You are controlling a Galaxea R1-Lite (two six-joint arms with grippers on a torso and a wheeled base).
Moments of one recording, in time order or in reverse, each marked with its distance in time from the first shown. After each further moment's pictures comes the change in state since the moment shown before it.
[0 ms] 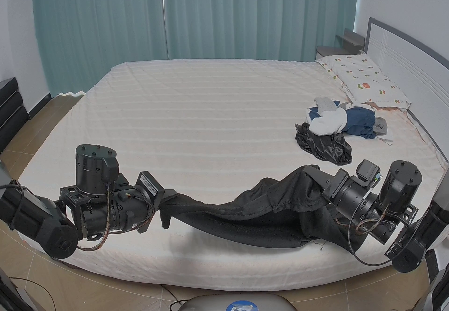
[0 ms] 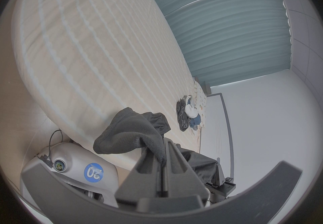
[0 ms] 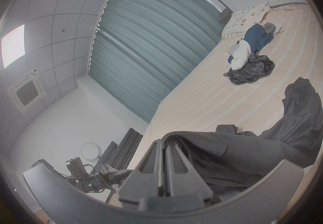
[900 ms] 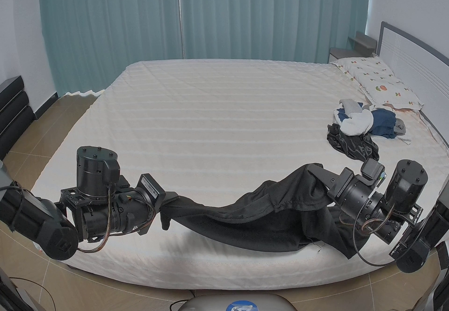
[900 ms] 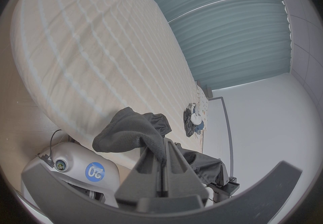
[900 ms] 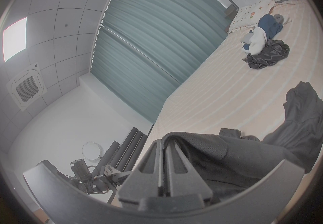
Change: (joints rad) left arm -0.007 0.000 0.007 0.000 0.000 0.005; right arm -0.008 -0.034 0.017 0.000 0.011 -0.001
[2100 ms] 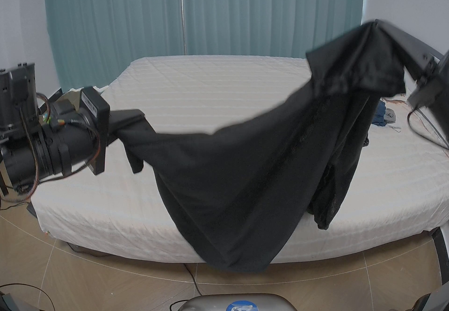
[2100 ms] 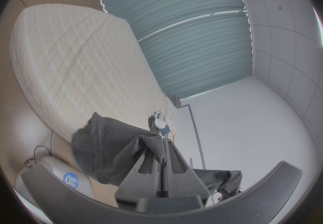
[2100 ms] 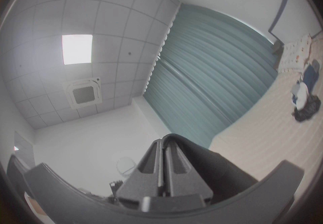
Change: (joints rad) left arm 0.019 -0.380 -0.286 0.353 0.020 0.029; right arm 0.114 -0.565 -0.389 0.430 0.006 -0.153
